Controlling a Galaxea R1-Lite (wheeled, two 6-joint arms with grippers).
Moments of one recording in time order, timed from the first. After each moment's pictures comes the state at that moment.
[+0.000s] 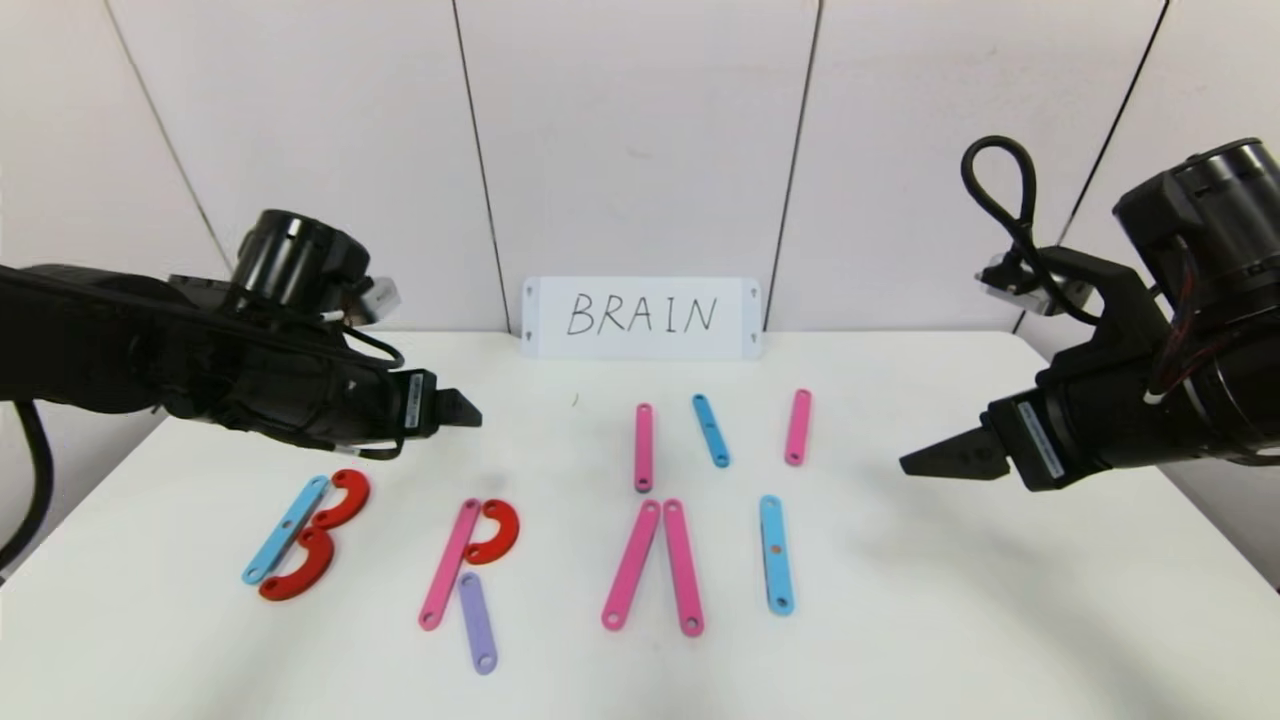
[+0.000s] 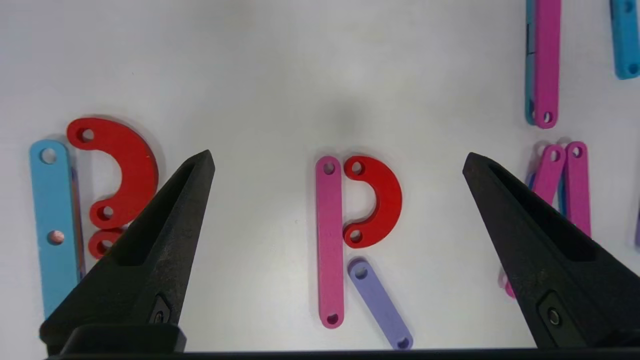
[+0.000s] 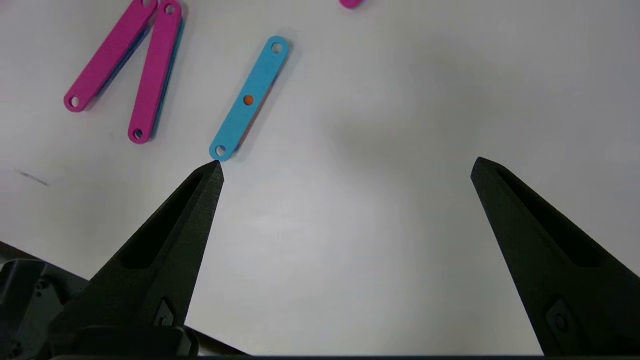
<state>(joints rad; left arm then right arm) -0.27 1.71 -1.18 0.24 -0.03 -0.27 0.34 1.54 -1.22 0.54 0.09 -0.01</state>
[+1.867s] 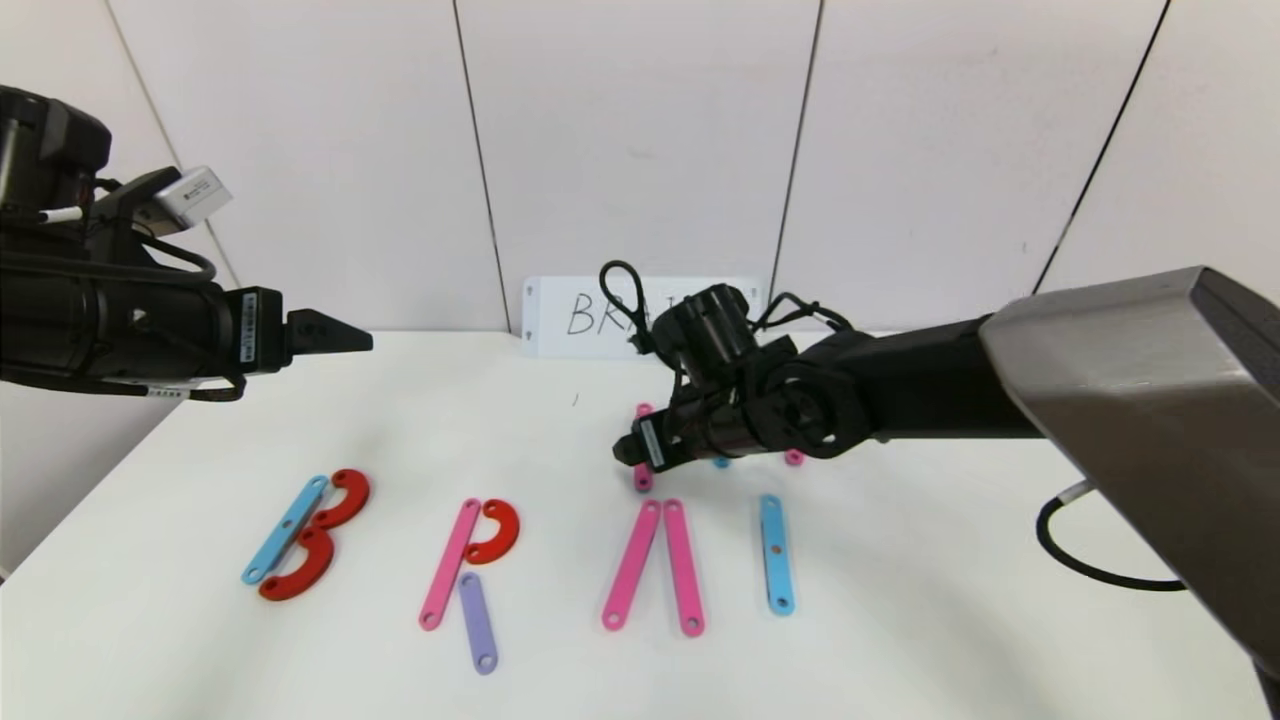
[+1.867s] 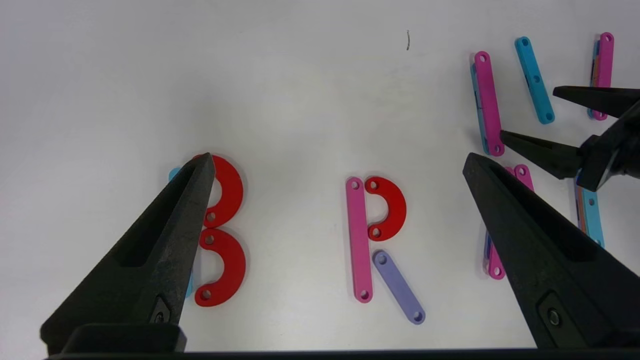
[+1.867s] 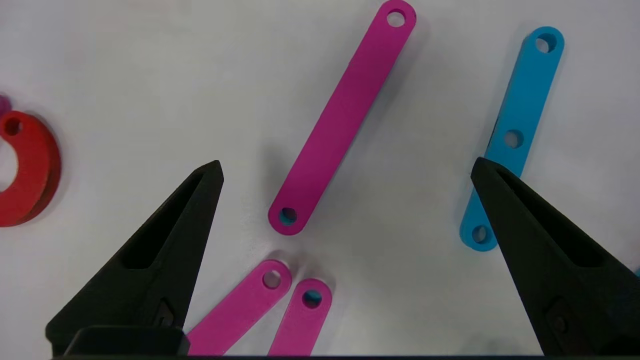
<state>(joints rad) -0.05 1.48 -1.22 0.31 -0.20 -0.13 0.68 2.26 -1.65 0.15 -0.12 0.17</state>
